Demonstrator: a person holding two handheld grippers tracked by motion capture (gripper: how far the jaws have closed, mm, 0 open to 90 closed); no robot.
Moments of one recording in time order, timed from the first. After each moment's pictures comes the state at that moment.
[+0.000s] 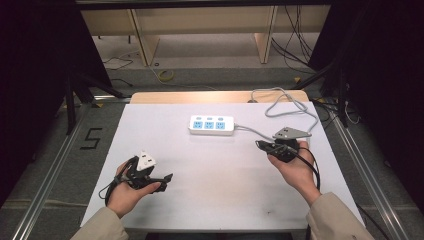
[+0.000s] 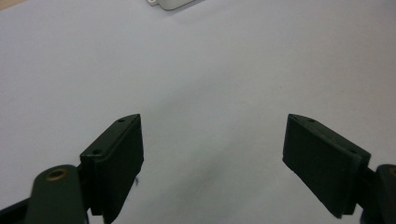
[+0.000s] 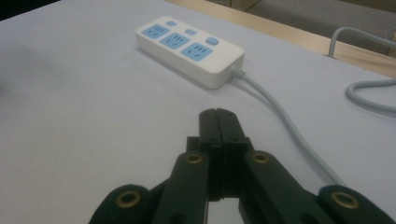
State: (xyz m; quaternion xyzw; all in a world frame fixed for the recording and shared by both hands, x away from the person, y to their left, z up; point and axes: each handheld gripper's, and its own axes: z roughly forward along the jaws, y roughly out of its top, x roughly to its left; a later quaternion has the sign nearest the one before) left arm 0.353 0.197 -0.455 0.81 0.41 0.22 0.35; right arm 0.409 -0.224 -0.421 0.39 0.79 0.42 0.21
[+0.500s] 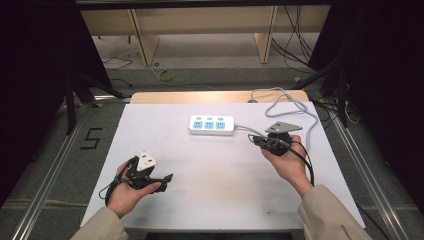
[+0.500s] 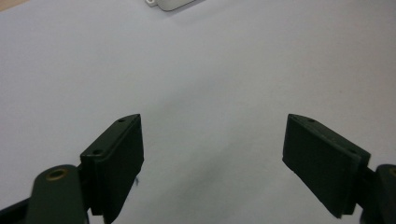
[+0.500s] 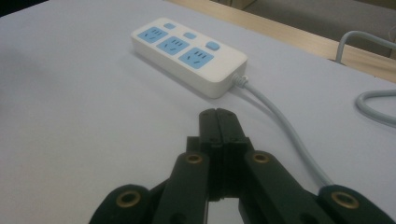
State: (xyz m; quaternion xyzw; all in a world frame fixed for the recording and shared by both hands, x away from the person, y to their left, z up) left arm 0.353 0.196 -0.454 0.81 0.41 0.22 0.35; right arm 0.428 -0.209 -0.421 0.39 0.79 0.42 0.21
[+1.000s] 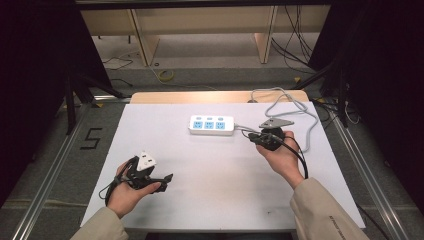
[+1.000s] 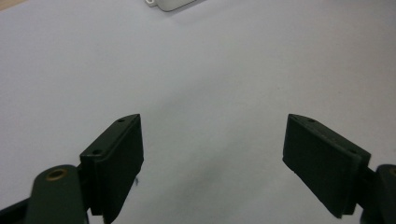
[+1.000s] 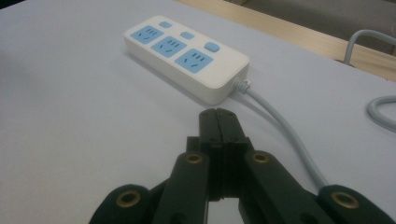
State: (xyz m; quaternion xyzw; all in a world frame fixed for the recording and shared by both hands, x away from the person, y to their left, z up) left arm 0.353 0.196 -0.454 0.81 0.41 0.22 0.35; right arm 0.448 -0.197 -0.426 0.39 0.80 0.41 0.20
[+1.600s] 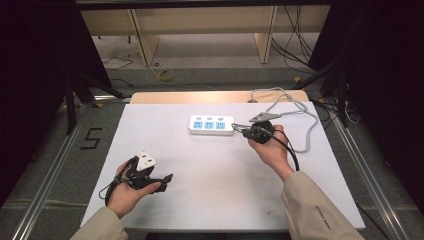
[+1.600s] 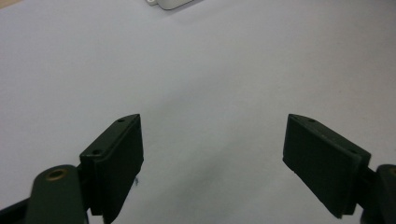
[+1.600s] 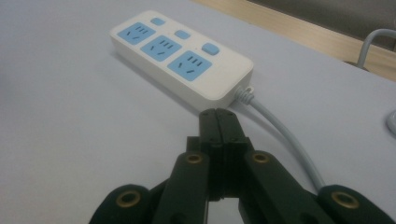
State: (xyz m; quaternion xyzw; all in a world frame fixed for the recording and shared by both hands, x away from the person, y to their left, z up) left arm 0.353 0.197 -0.454 0.81 0.41 0.22 0.35; right arm 0.477 -0.176 -0.435 0.40 0.81 0.39 0.20
